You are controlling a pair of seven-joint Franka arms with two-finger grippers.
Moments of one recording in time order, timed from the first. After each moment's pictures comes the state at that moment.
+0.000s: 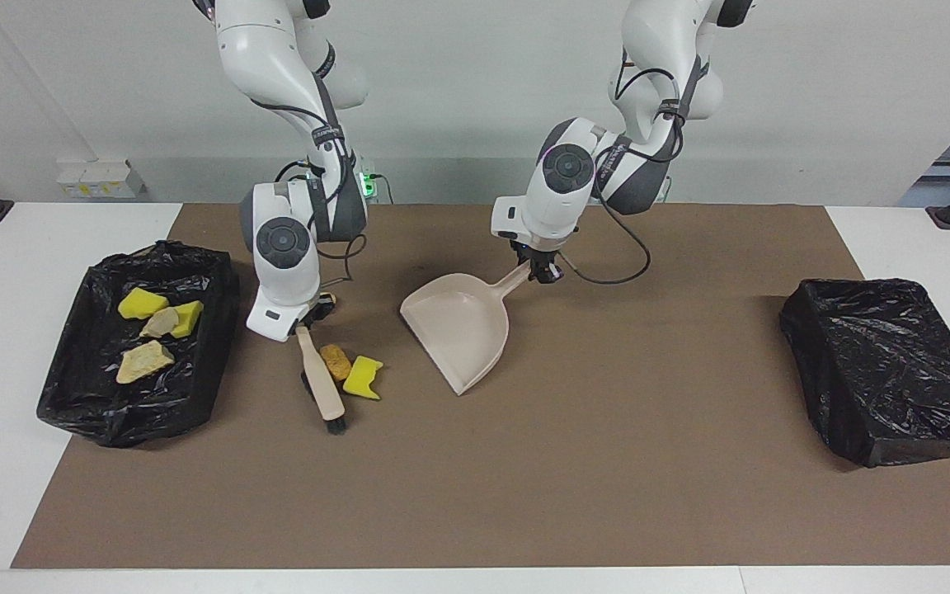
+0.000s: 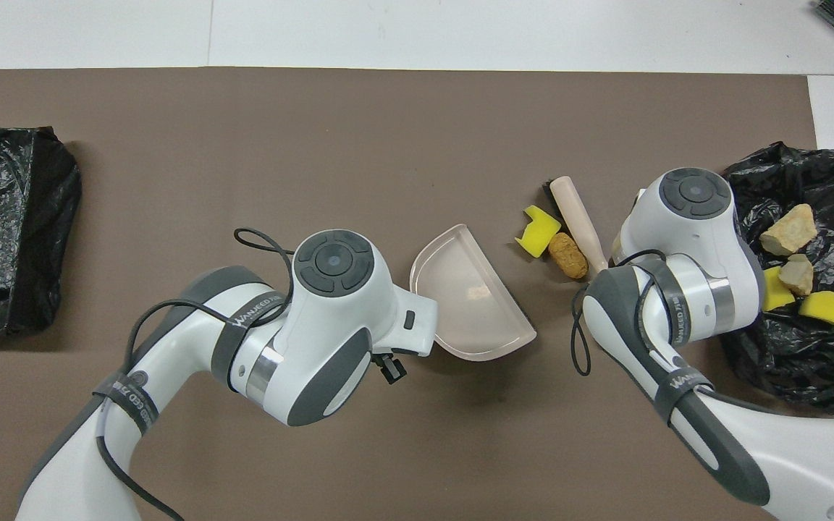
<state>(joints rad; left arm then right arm) -0.38 0.21 -0.34 -1.90 -0.12 1.94 0.42 0.14 0.26 0.03 -2.00 -0.10 2.01 -0.17</state>
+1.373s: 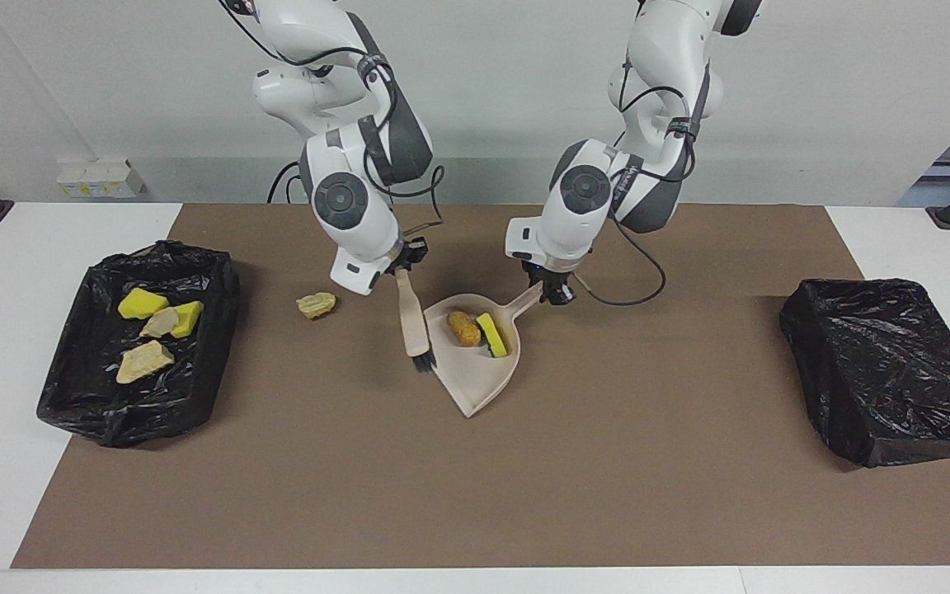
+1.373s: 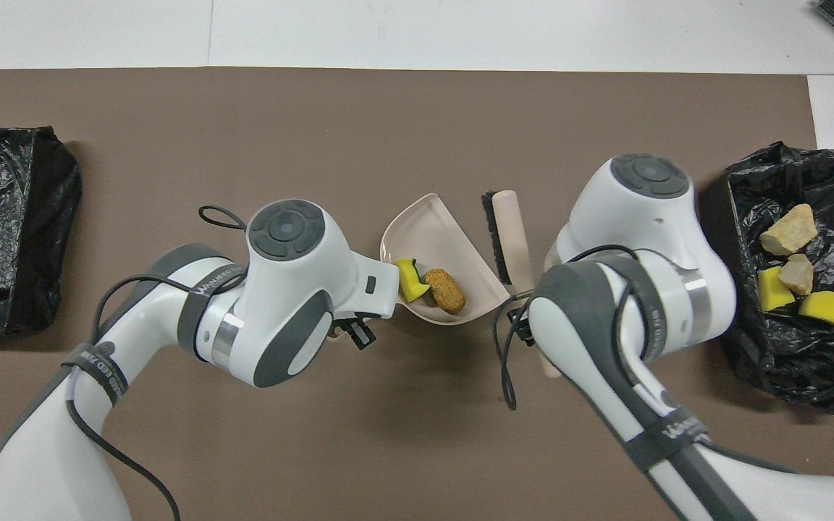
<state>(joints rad) -0.26 0.25 -0.32 -1.90 -0.15 1.99 0.45 0.27 0.18 0.01 -1.83 0.19 1.62 -0.02</state>
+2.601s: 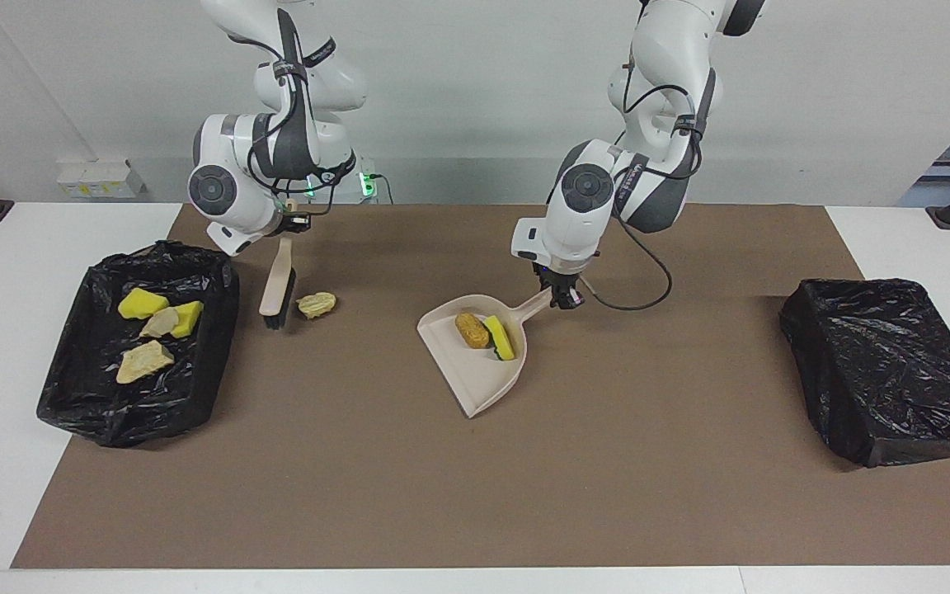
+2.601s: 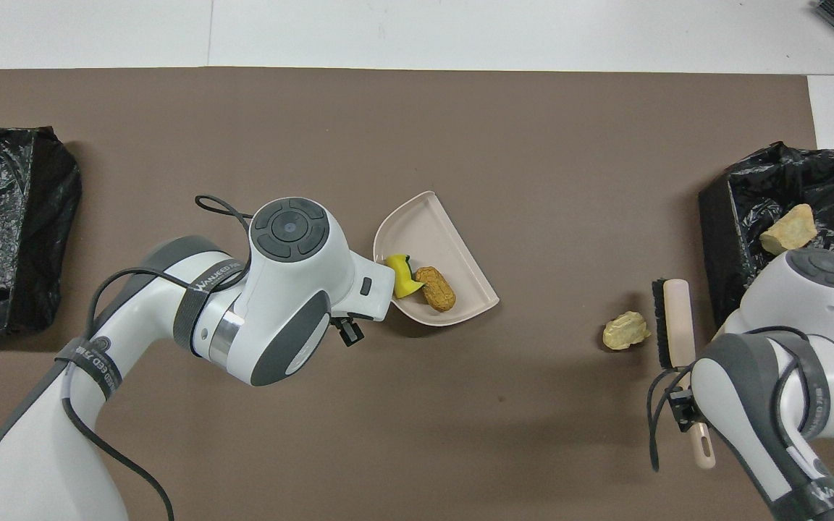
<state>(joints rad) -0.27 0.25 -0.34 -1.89 -0.01 1.98 0.53 -0.05 -0.12 0.00 -2.41 -0.05 1.71 0.00</state>
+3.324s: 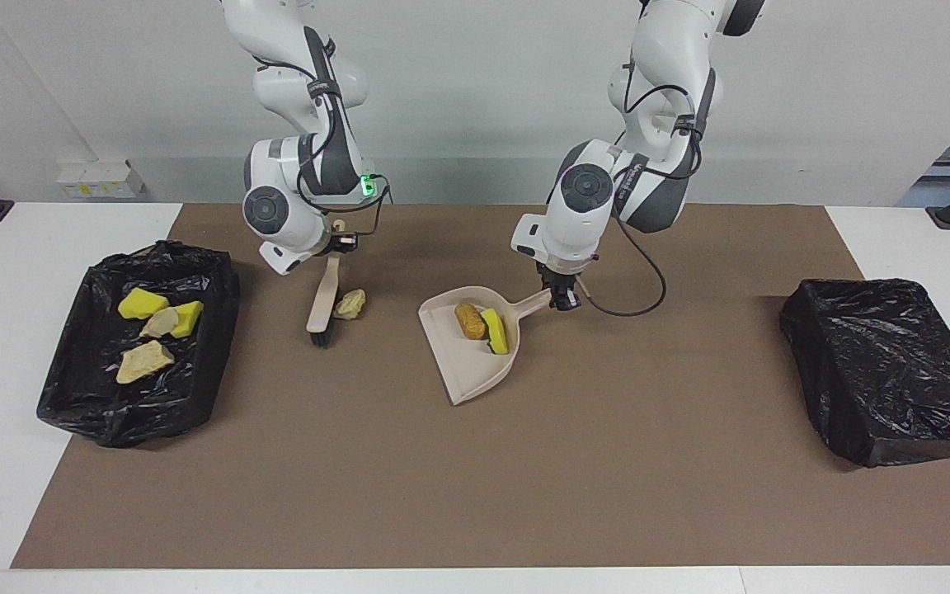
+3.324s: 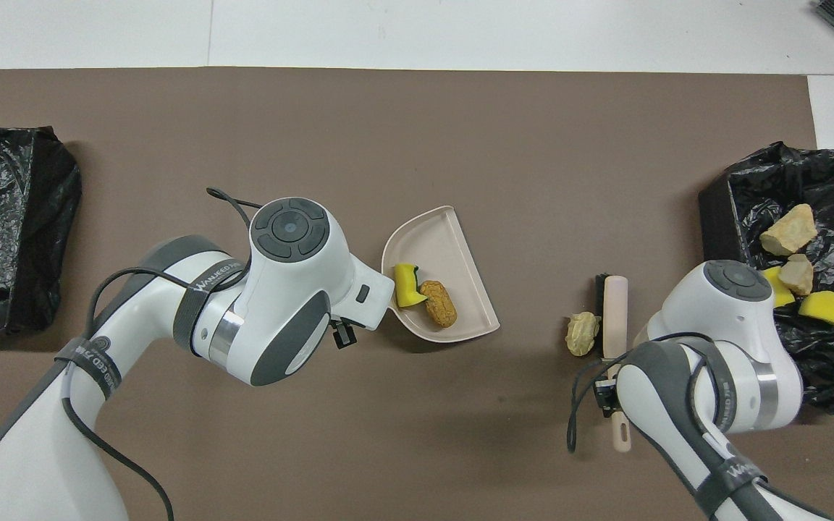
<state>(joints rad) -0.27 0.25 -0.34 -1.89 0.00 1.98 0.65 0.13 -0.01 0.02 -2.35 0.17 1.82 0.14</state>
